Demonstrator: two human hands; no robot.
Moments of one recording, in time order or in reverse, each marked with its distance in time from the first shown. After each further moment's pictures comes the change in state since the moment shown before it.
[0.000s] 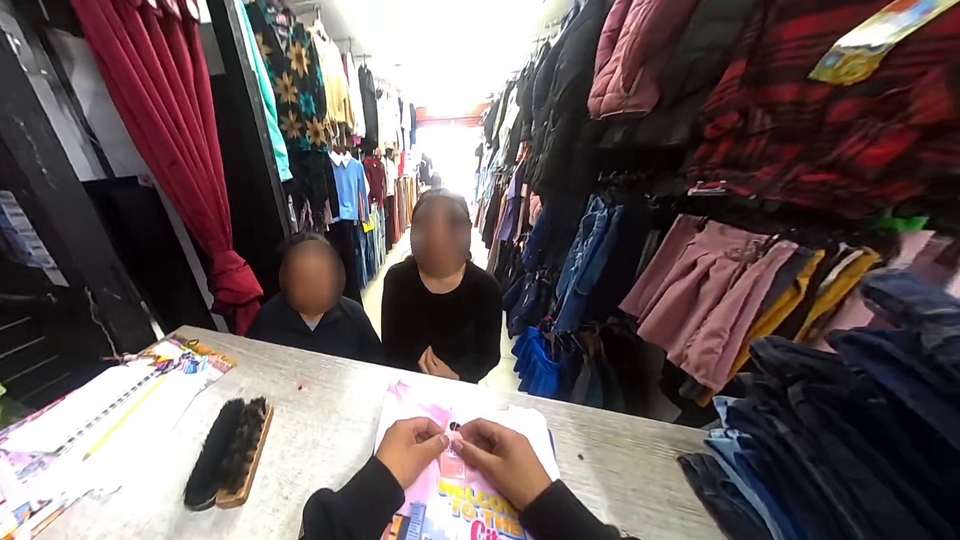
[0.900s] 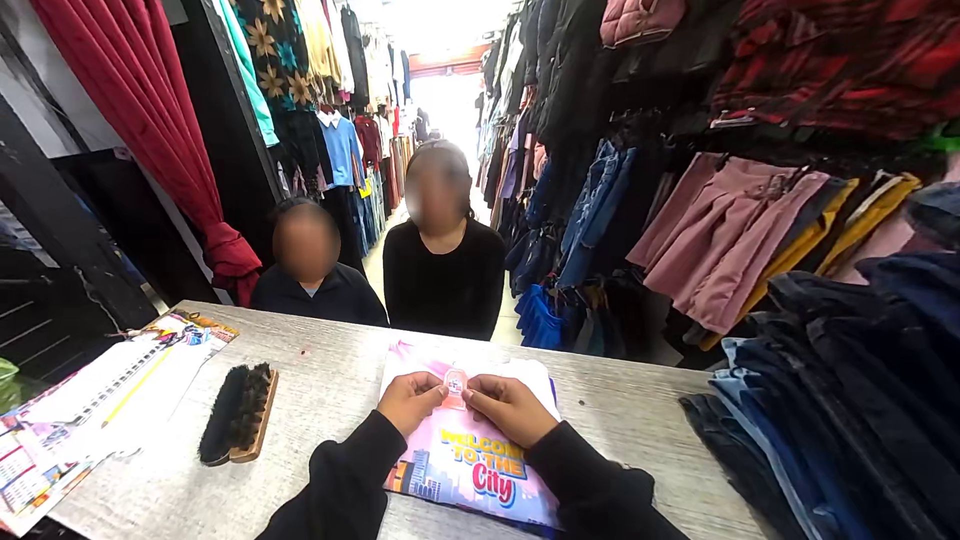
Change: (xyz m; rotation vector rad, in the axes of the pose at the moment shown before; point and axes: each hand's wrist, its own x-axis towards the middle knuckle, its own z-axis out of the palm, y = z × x) left_hand 0.000 0.004 0.000 -0.158 0.028 -0.020; right_hand 0.001 -0.003 -0.008 0.175 -0.094 0.083
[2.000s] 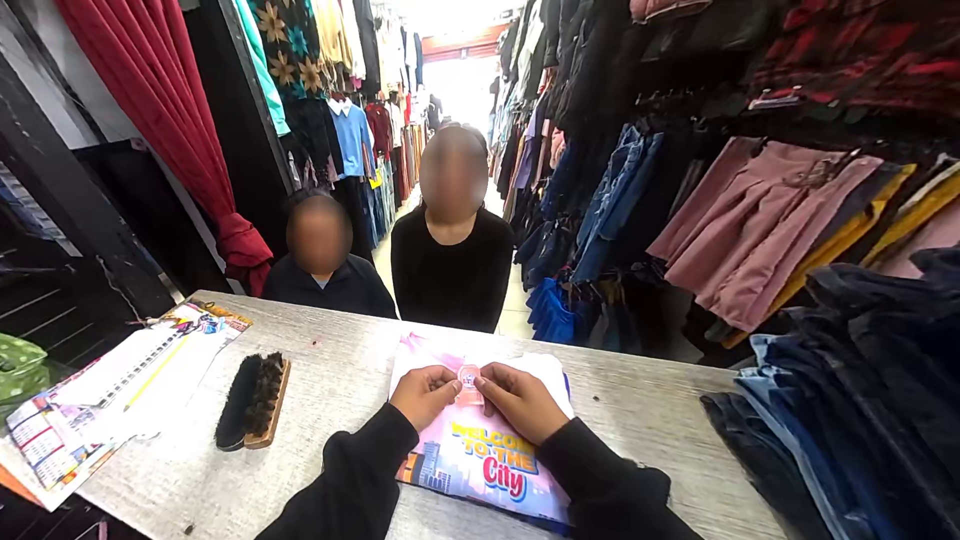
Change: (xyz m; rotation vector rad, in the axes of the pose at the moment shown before) left_hand -0.002 -0.004 0.002 0.132 -0.030 0.031; right_hand 0.000 0.004 0.004 -0.101 0.043 0.004
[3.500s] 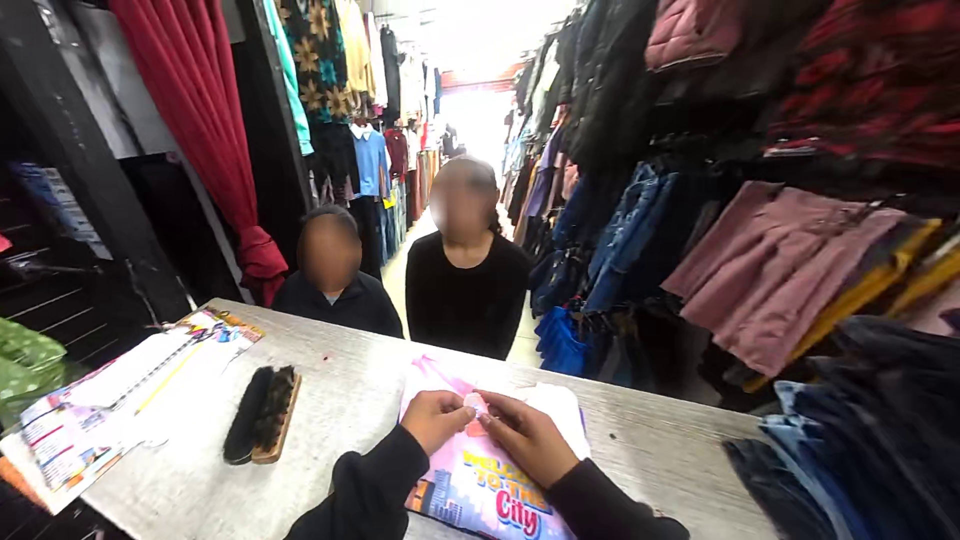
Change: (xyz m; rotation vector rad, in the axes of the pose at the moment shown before) left_hand 0.004 0.007 -0.001 -0.004 0.013 -0.044; right_hand 0.001 0.007 0.007 -0.100 0.039 -0.203
